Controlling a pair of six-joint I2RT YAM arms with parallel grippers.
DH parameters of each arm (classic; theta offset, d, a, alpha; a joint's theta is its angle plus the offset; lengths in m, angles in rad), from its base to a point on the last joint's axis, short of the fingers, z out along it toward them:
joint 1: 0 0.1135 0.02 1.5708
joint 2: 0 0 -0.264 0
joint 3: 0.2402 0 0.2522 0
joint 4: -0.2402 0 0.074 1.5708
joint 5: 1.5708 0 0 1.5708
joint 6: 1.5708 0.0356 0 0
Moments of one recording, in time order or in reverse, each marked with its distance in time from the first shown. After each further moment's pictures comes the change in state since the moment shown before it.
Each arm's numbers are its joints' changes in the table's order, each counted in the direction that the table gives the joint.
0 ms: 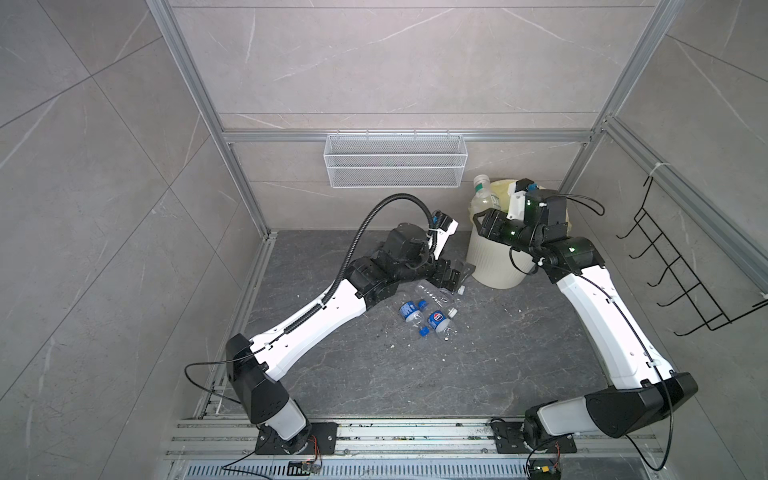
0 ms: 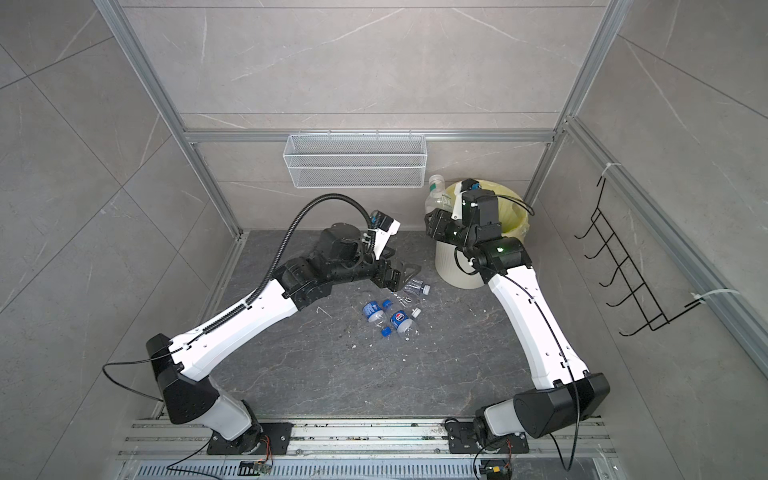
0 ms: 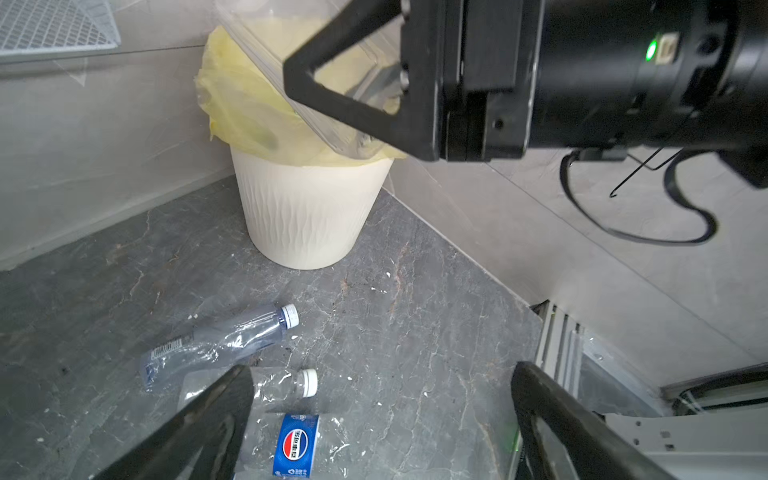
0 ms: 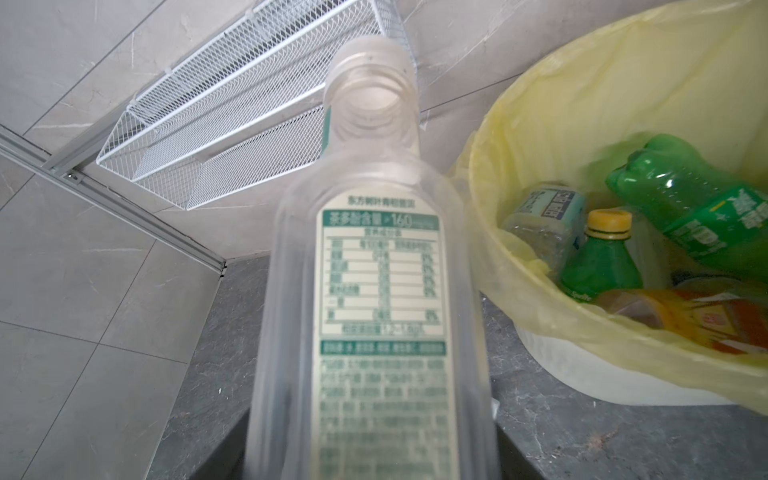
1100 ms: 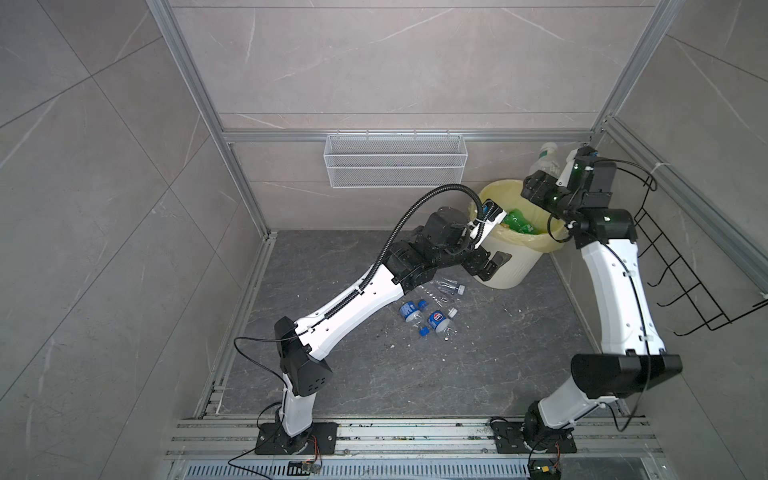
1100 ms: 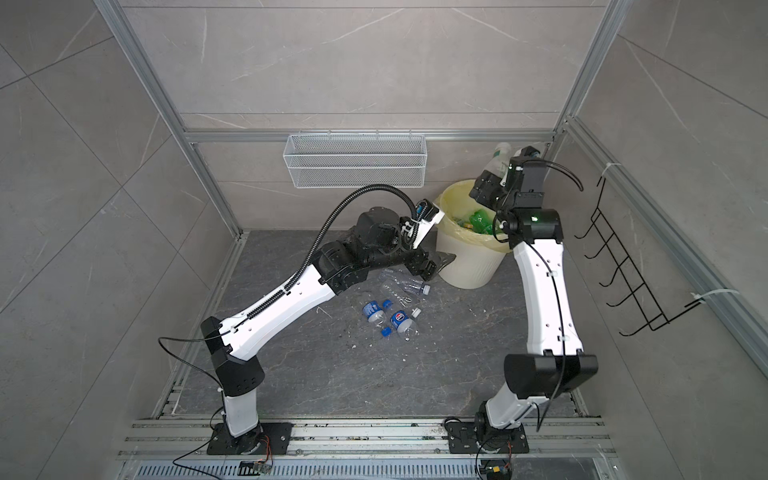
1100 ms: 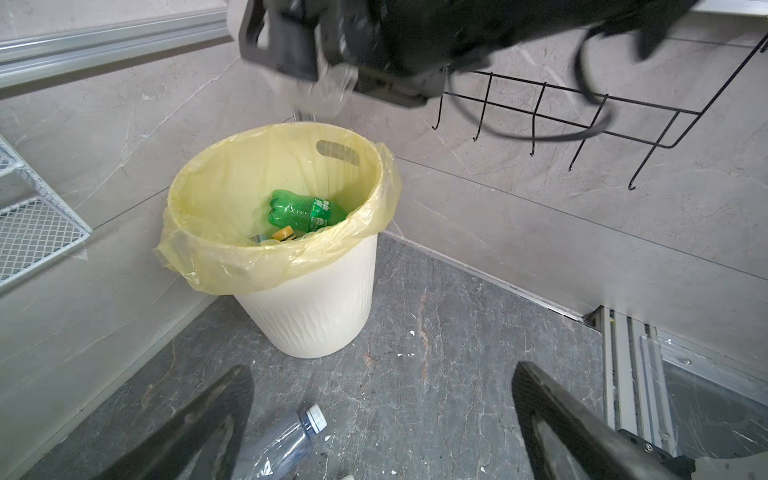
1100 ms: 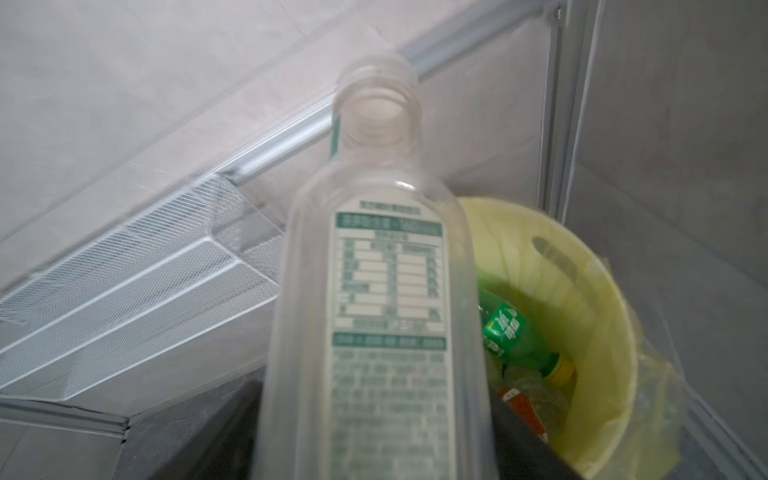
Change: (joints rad) left arm -0.080 -0.272 0.422 -0.076 -0.074 0.228; right arm -0.266 -0.239 0.343 -0.101 0.098 -0.023
